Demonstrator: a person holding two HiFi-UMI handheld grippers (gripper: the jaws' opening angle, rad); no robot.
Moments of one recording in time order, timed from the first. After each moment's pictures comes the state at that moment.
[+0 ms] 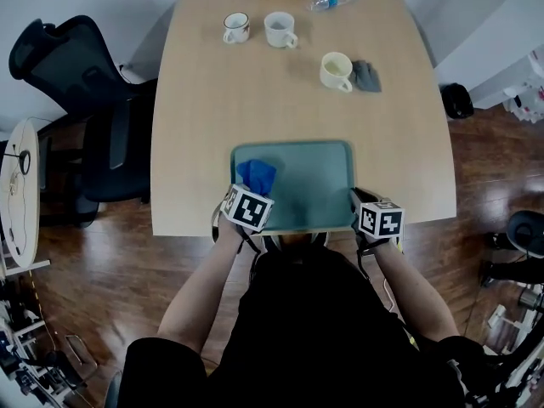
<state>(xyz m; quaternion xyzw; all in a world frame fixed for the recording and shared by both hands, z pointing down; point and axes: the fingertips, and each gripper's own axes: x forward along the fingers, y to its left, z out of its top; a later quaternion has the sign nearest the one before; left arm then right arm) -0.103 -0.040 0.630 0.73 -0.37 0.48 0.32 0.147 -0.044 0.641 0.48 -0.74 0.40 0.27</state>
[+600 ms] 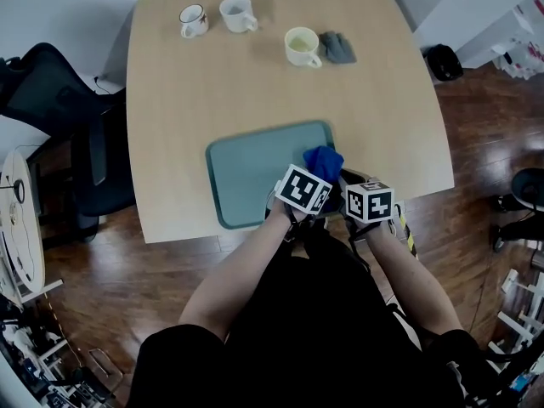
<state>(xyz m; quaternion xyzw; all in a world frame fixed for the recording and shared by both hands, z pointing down) 0.125 -0.017 0.615 0.81 -0.18 0.39 0.40 0.151 -0.044 0.641 0.48 -0.74 0.41 0.25</state>
